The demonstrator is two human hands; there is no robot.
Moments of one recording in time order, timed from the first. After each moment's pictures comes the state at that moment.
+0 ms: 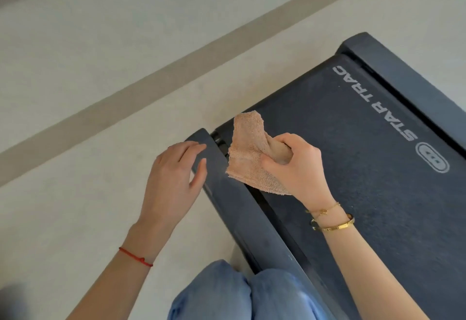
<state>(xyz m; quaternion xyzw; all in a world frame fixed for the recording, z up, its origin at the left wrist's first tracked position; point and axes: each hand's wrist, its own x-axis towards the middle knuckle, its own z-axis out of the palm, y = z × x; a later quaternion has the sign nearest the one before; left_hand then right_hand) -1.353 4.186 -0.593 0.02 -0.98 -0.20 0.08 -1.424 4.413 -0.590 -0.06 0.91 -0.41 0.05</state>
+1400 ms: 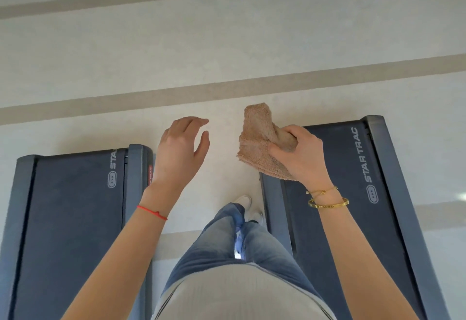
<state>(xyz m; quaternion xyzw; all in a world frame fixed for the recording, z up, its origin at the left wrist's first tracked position) -1.124 4.137 -0.029 0.26 -0.93 -0.21 0.14 -1.280 4.332 -0.050 -0.25 0.86 -0.41 0.17</state>
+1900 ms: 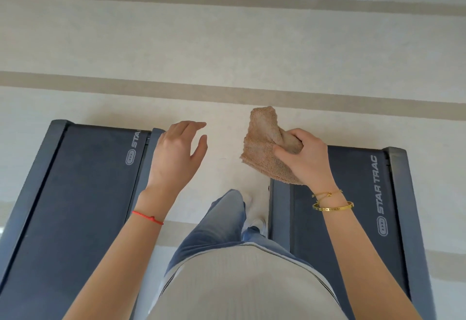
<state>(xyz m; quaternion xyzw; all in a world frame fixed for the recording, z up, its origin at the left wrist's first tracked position) -1.032 4.147 -0.011 0.36 -0.90 -0.20 0.17 -1.240 4.312 -0.034 -0.32 0.82 -0.42 0.23</state>
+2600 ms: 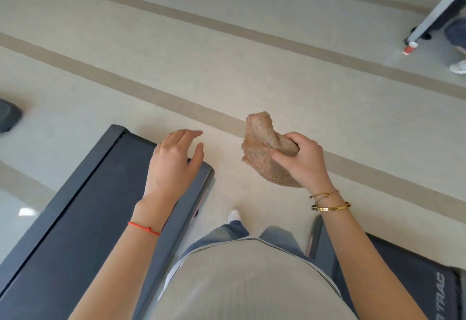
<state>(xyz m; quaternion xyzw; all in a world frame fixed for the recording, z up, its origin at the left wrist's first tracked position) -0.959 3.888 0.005 0.50 -0.82 -0.16 0.21 -1.213 3.969 -0.019 -0.44 0.75 -0.40 0.28</state>
